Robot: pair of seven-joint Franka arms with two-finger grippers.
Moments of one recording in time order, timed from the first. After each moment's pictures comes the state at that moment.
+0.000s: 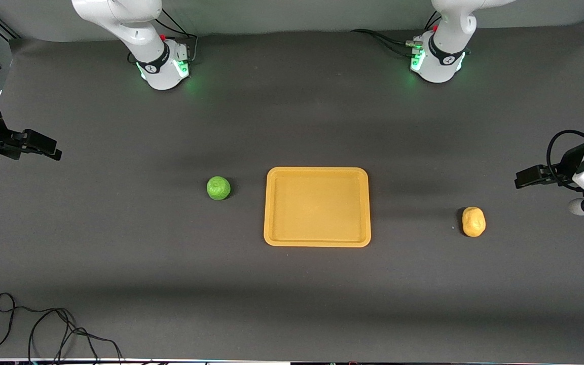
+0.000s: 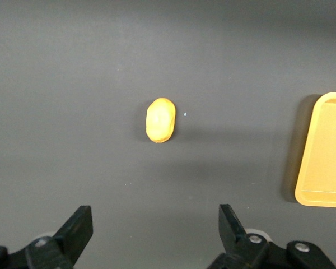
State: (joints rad) left arm 0.15 0.18 -0.12 -1.61 0.00 1.70 -0.03; right arm -0.02 0.03 -0.02 -1.58 0.01 1.55 0.03
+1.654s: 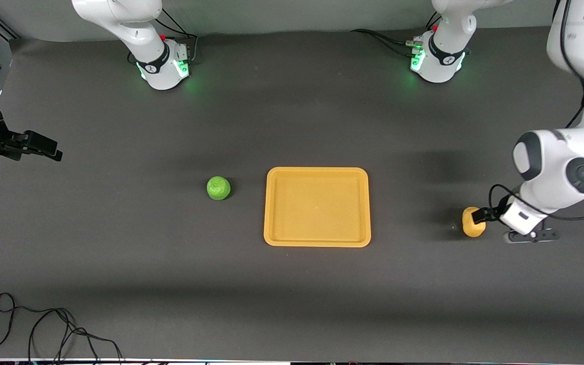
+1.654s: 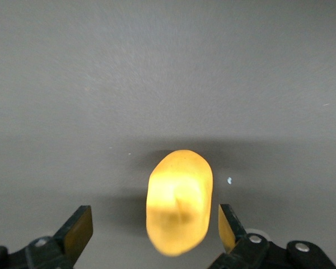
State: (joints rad) left arm 0.18 0.47 -0.11 -1.99 0.05 2.48 -0.02; right arm -0.02 0.04 -0.02 -1.58 0.01 1.55 0.03
